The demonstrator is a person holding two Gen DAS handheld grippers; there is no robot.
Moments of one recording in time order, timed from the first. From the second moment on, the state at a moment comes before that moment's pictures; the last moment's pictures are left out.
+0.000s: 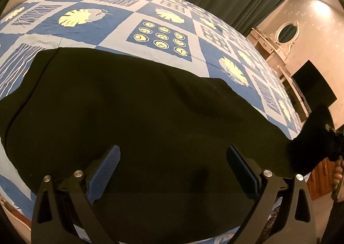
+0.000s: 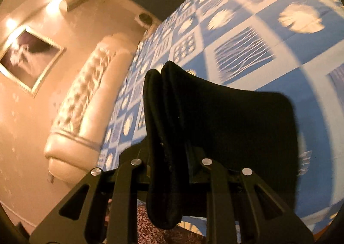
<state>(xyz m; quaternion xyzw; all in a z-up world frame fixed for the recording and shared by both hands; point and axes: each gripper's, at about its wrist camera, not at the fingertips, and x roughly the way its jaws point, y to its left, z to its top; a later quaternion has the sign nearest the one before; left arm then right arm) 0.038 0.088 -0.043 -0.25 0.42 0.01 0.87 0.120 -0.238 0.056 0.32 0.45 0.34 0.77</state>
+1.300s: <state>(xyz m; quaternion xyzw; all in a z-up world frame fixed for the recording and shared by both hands) 0.036 0.092 -0.043 -0.26 0.41 0.01 0.87 0.061 -0.143 0.046 0.22 0.47 0.41 0.75</state>
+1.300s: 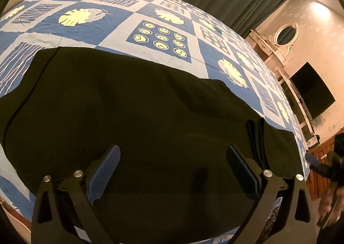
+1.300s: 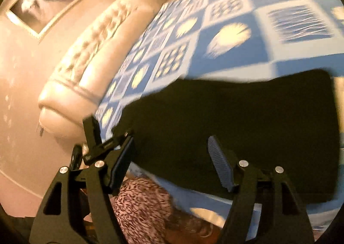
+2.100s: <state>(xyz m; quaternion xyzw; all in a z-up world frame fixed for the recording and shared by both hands) 0.037 0.092 -0.043 -0.25 0.42 0.01 0.87 0.091 -0.292 -0.081 0.33 0.58 0.34 0.66</state>
